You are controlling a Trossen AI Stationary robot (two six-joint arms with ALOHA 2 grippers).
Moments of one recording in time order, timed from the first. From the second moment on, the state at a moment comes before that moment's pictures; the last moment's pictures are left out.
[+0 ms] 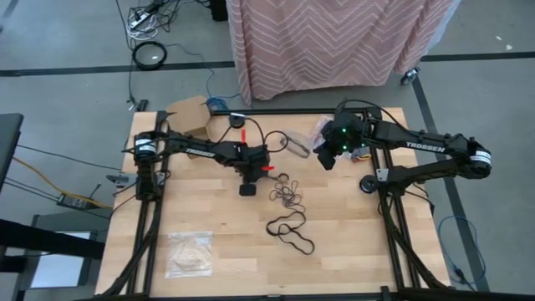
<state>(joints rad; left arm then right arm) 0.19 1.90 1.17 -0.50 0.04 0.20 -0.37 1.08 0.83 -0.54 -0.11 0.31</state>
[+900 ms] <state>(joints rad) 0.26 1.59 1.57 -0.26 0.26 -0.13 -0.38 1.08 0.83 -0.45 -0.13 0.32</state>
